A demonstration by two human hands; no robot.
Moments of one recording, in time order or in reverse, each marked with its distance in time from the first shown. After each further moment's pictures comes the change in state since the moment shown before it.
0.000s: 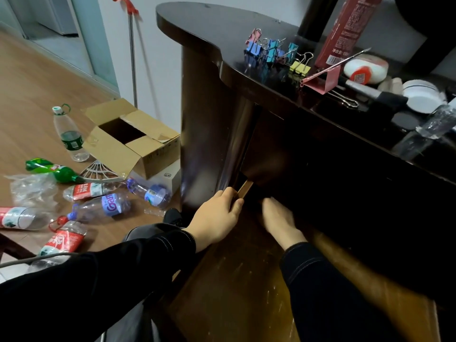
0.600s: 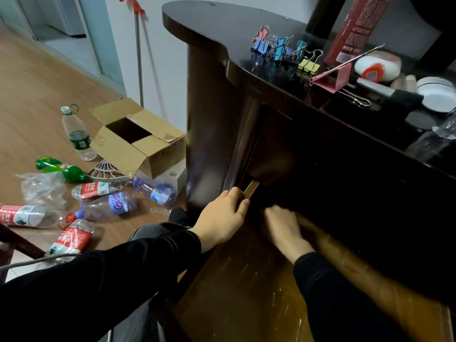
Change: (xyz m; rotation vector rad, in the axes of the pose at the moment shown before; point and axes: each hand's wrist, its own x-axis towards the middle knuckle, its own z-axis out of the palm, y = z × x) left_hand 0.001 -0.003 0.002 0.002 -0.002 0.000; right_hand -0.027 -0.019 -0.009 -0.062 0.101 0.016
